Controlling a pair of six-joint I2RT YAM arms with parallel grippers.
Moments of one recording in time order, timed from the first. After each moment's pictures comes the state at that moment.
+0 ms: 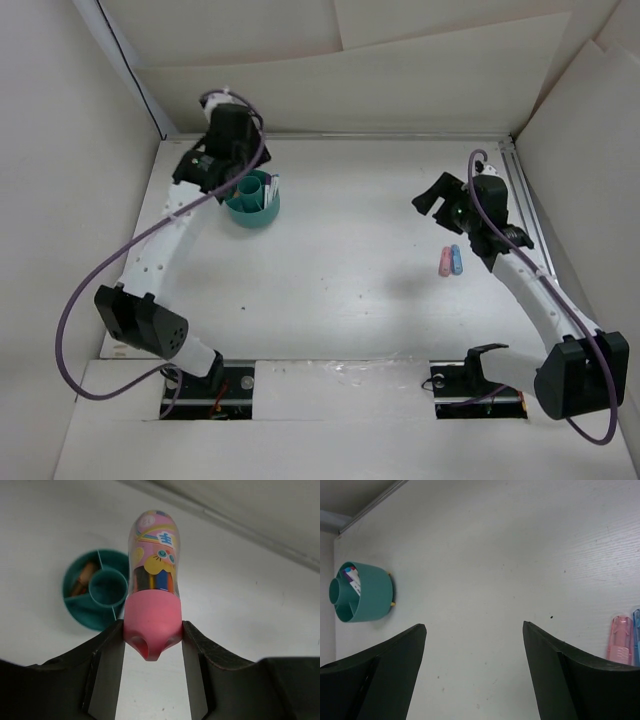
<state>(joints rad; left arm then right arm) -0.41 1.50 1.61 -0.69 -0.34 -0.59 0.17 1.16 0.90 -0.22 -0.08 0.65</state>
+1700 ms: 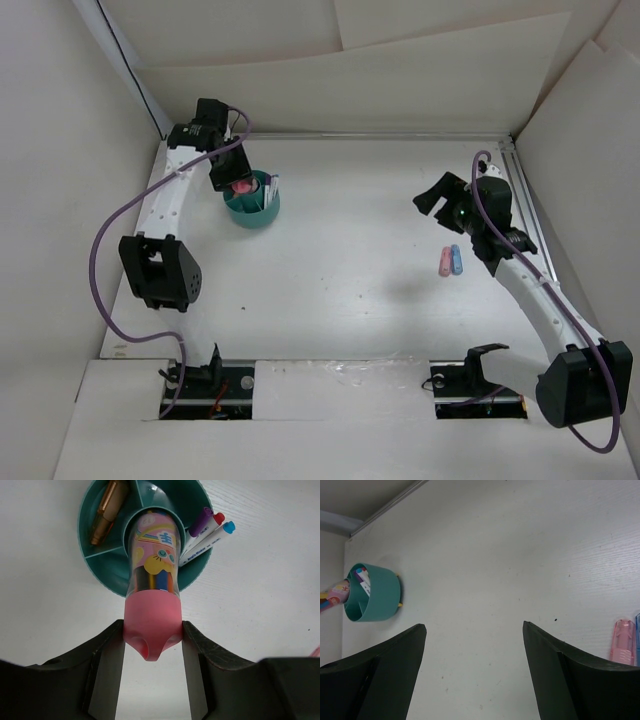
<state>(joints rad) -0.13 1.81 1.87 -1.09 0.03 -0.45 0.17 1.12 0.88 -0.20 -0.09 0.65</state>
